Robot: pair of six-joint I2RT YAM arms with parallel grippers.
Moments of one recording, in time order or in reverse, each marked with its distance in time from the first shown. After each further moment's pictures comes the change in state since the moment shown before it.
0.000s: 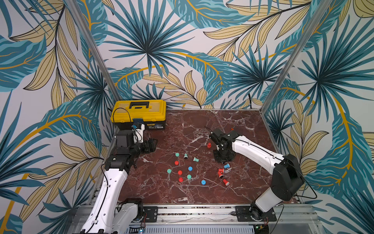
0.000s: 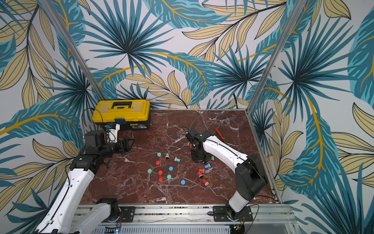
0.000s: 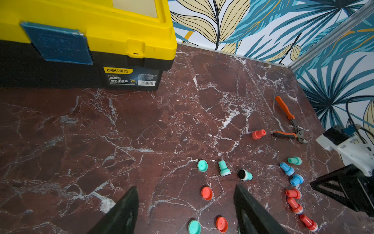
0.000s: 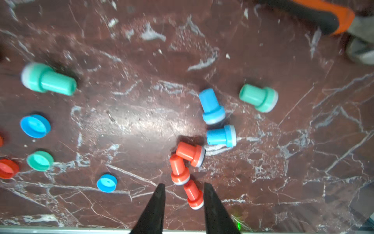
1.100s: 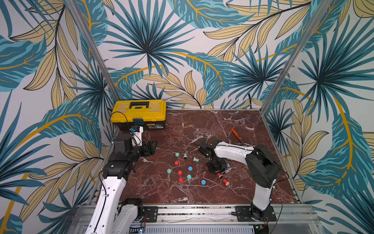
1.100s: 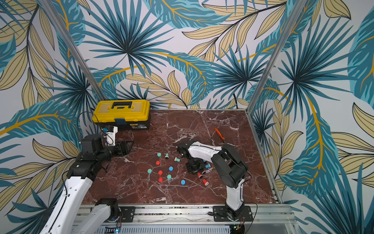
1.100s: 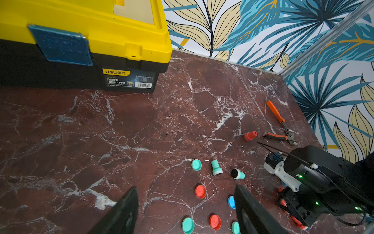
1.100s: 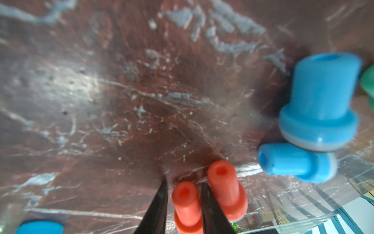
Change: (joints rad) left arm 0.000 -0.082 -0.038 0.000 0.006 -0.027; right arm 0.107 0.292 -0.018 0.022 0.024 -0.027
